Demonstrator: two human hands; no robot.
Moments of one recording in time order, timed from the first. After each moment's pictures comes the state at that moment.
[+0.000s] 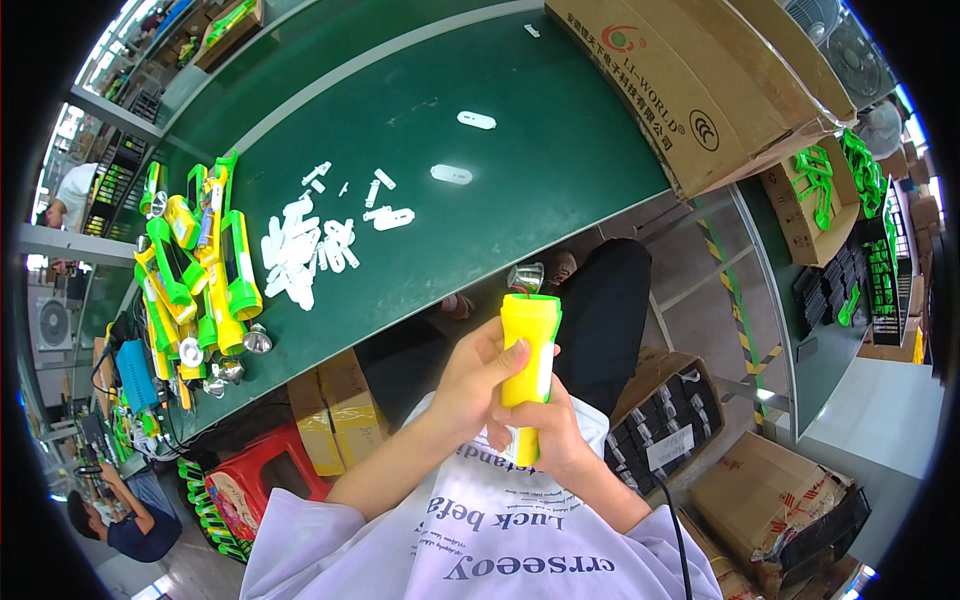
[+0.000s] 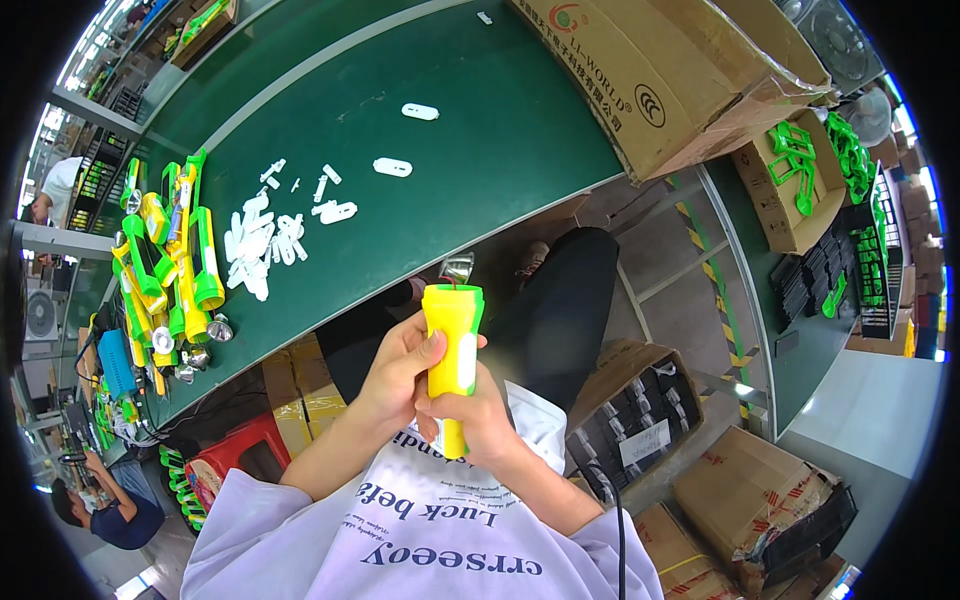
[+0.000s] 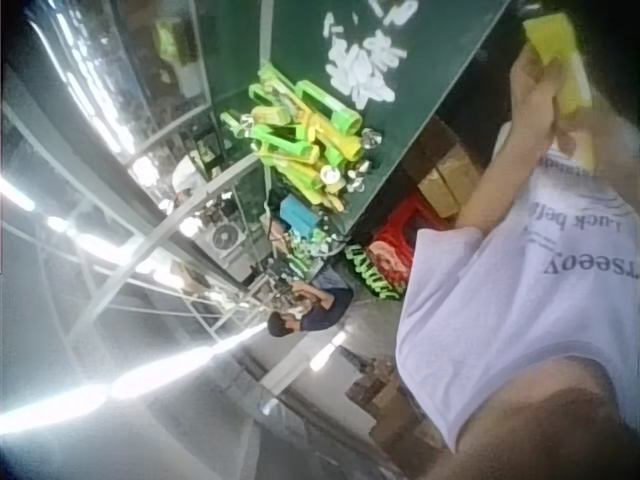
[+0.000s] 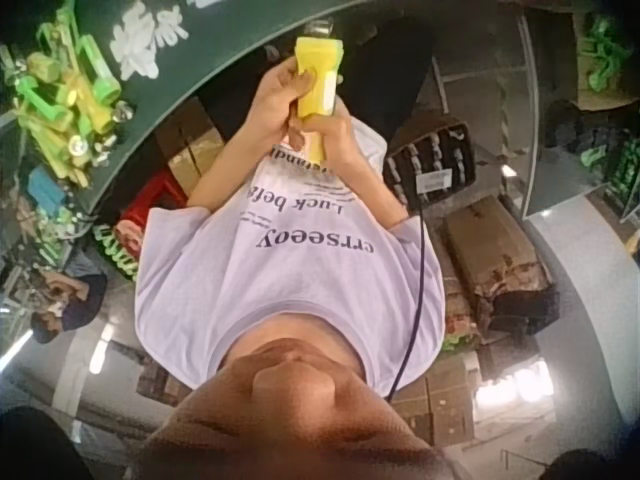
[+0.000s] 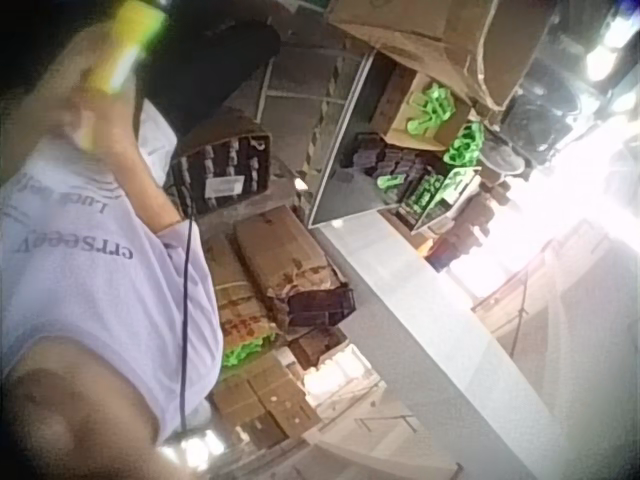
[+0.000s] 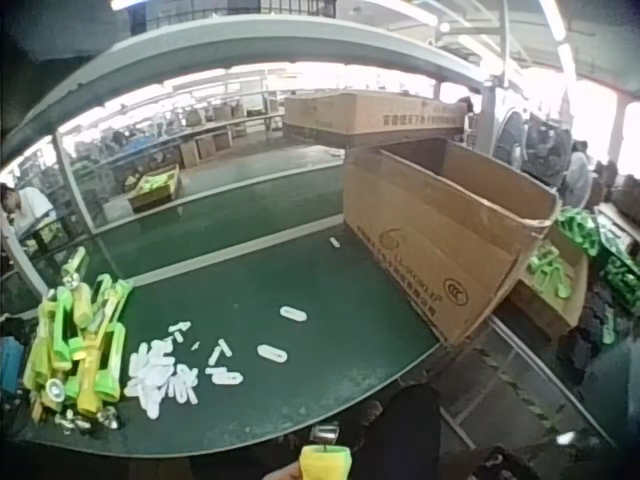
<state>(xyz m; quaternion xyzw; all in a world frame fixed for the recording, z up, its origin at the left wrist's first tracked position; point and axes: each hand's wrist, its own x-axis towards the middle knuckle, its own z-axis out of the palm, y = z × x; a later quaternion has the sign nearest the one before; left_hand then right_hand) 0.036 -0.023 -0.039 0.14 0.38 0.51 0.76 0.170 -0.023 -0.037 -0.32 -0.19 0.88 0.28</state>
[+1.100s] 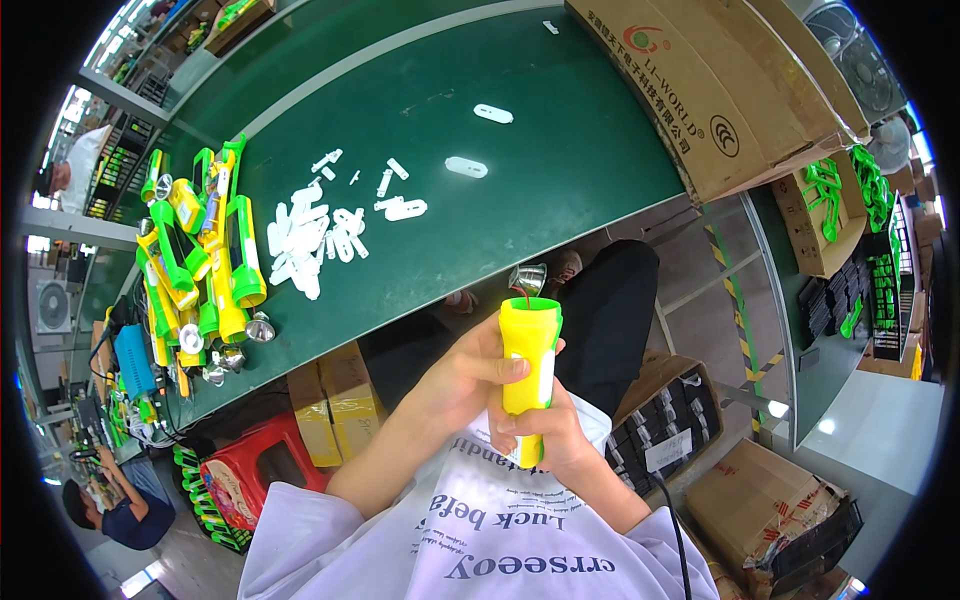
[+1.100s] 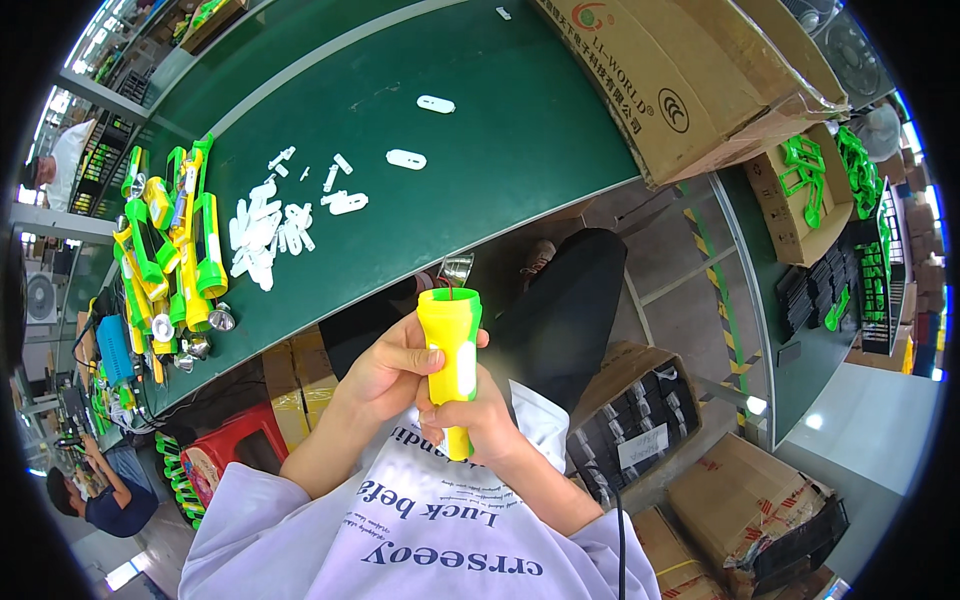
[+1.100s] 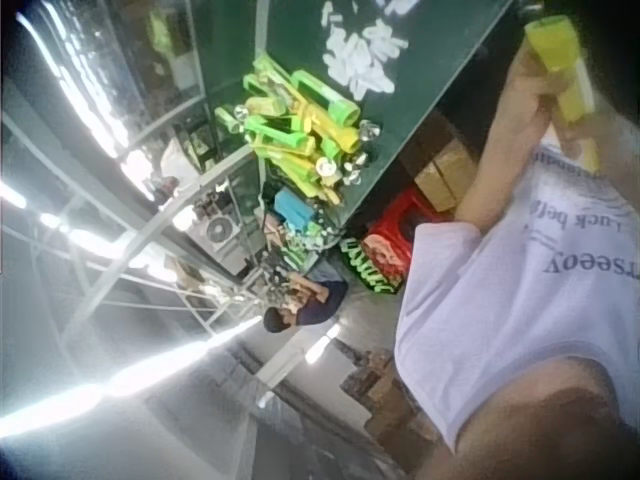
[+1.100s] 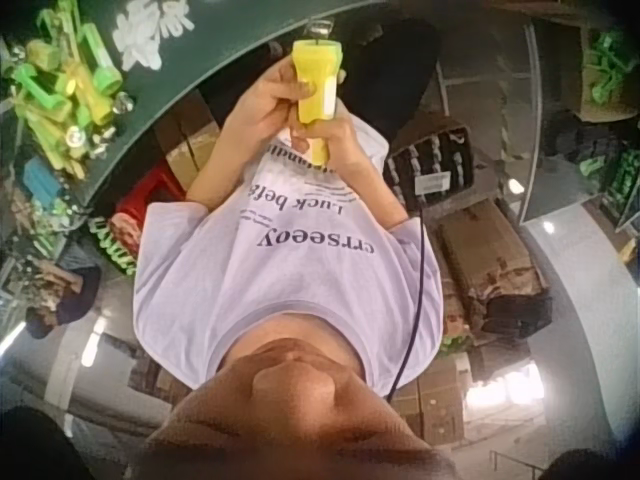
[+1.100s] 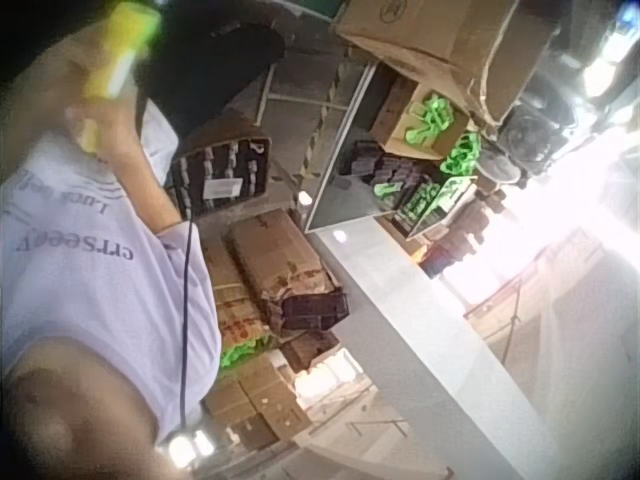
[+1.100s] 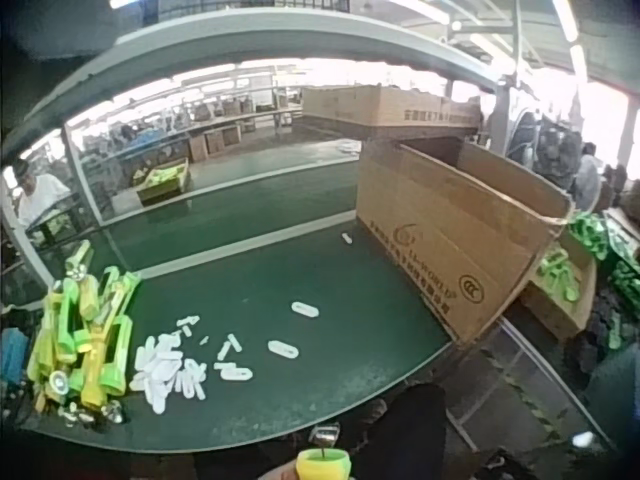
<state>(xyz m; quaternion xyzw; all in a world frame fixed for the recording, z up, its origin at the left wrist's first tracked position) 0.018 -0.021 -0.040 0.09 0.26 0.51 0.81 0.167 -0.022 -0.035 -0.30 -0.17 0.90 0.26</state>
